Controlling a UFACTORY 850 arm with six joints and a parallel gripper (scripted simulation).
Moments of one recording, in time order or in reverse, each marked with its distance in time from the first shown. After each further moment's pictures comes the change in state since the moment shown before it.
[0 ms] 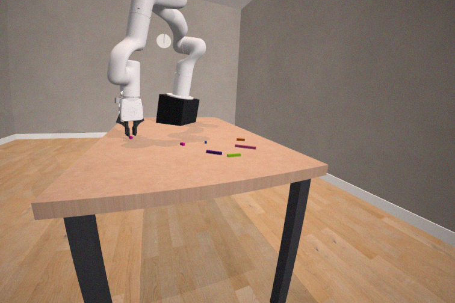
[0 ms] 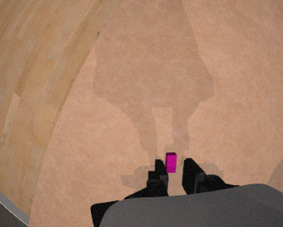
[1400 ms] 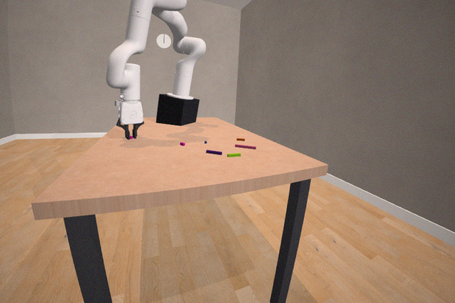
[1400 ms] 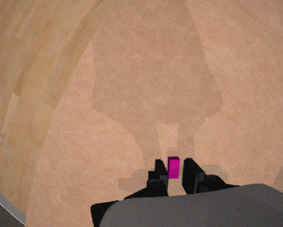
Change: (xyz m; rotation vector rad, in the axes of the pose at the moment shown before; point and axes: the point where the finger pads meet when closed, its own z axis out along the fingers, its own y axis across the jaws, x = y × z) arm 0.000 0.000 0.014 0.000 0.000 0.000
